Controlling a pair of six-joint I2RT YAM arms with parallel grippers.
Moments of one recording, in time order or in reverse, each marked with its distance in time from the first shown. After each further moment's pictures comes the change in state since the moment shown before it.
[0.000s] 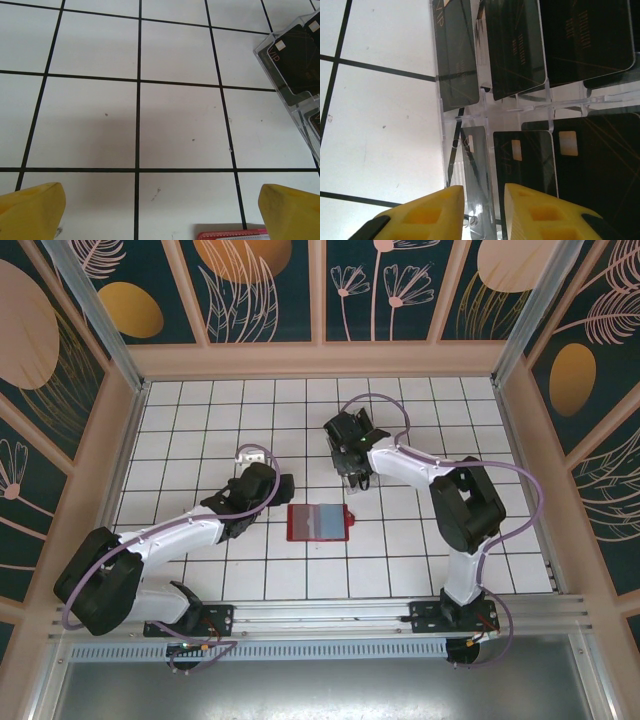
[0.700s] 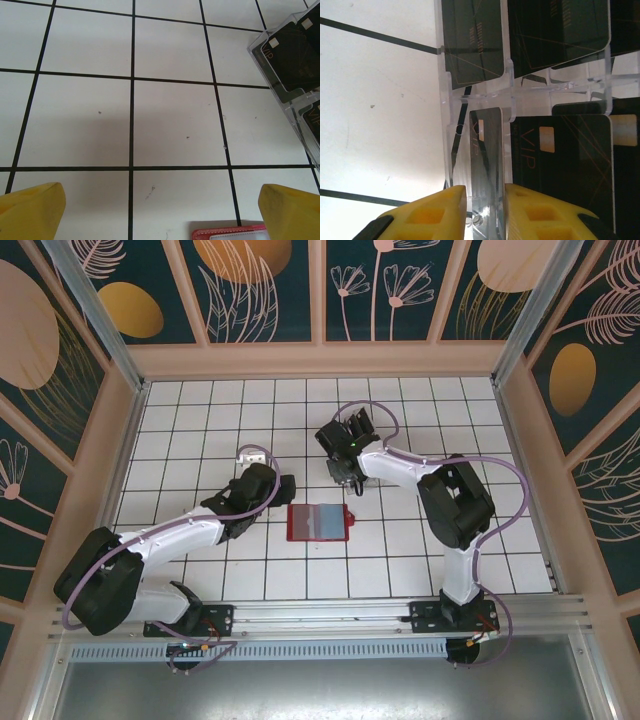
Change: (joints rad) left arm 0.000 0.000 -0.008 0.020 0.016 -0.001; right arm 0.041 0.056 0.008 -0.027 0.049 -0.008
